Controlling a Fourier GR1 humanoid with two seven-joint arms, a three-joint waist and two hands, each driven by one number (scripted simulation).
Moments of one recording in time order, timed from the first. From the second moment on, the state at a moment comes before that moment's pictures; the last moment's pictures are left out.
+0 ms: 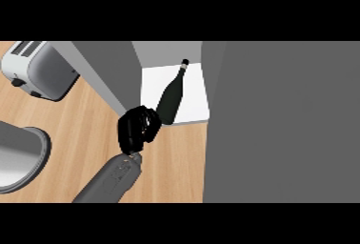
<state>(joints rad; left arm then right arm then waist) -0.46 0.09 -0.48 -0.86 -0.26 1.01 0.06 0.46 -0.05 0.21 -2.41 -0.18 0.37 0.11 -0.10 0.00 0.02</state>
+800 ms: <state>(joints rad) -0.55 0.05 -0.54 -0.76 -0.39 1.06 0.35 0.46 -0.06 0.19 -2.40 -0.20 0.40 0.11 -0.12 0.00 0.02</state>
